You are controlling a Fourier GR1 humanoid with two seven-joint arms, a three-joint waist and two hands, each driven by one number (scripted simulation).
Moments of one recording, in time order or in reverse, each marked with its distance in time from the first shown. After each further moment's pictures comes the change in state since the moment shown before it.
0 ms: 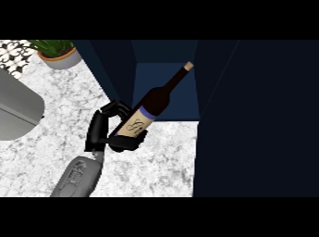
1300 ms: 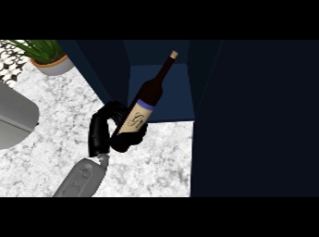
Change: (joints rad) left arm -0.011 0.066 -0.172 -0.004 -0.061 0.395 0.195; right arm -0.024 -0.008 0.011 0.019 -0.022 0.043 -0.032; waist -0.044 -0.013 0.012
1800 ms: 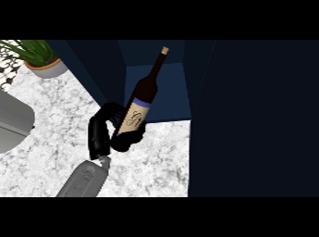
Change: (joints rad) left arm 0.013 -0.013 -0.002 0.004 -0.036 0.101 0.011; right arm -0.006 0.000 0.003 0.005 -0.012 0.008 -0.004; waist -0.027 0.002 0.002
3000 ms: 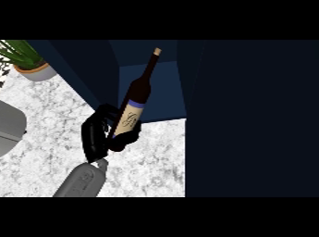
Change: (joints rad) left arm -0.001 0.047 -0.056 0.034 -0.126 0.172 0.012; right arm -0.013 -0.002 0.023 0.017 -0.023 0.038 -0.017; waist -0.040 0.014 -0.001
